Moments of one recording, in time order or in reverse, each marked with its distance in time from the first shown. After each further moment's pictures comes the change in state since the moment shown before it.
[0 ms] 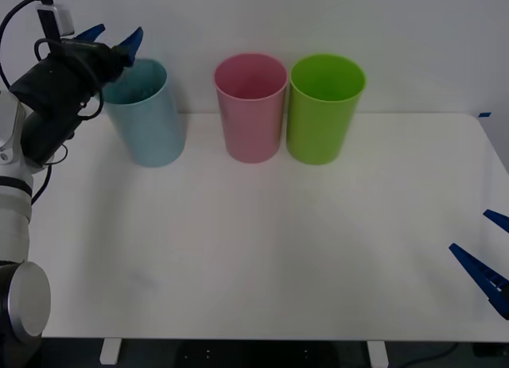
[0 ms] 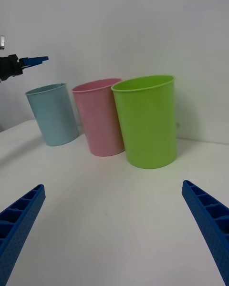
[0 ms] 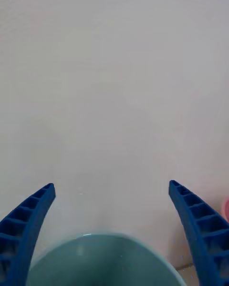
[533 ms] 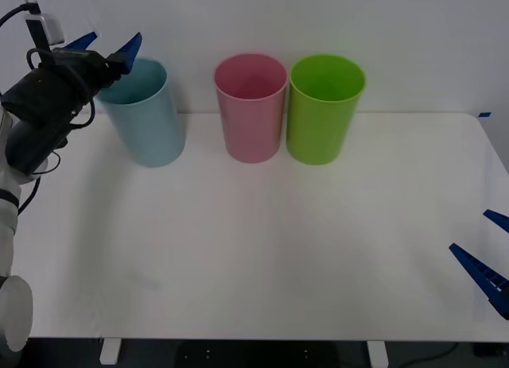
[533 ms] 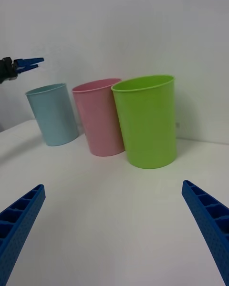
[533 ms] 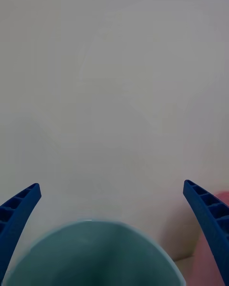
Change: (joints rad) right arm 0.000 0.000 0.000 0.000 0.000 0.000 0.000; left arm 0.064 0.068 -0.078 -0.007 0.197 -0.015 -0.013
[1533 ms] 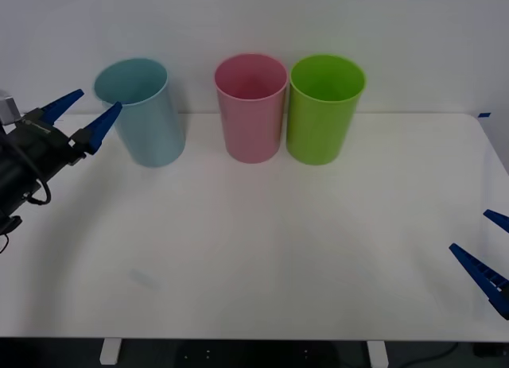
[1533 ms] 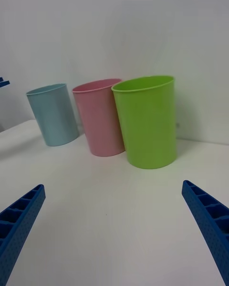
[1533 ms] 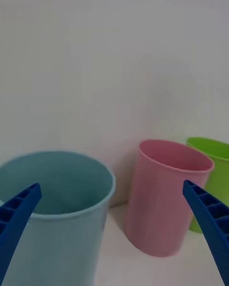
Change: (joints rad) right arm 0.000 0.000 0.000 0.000 0.000 0.000 0.000; left arm 0.465 0.063 0.018 -0.373 0.250 -0.264 -0.054
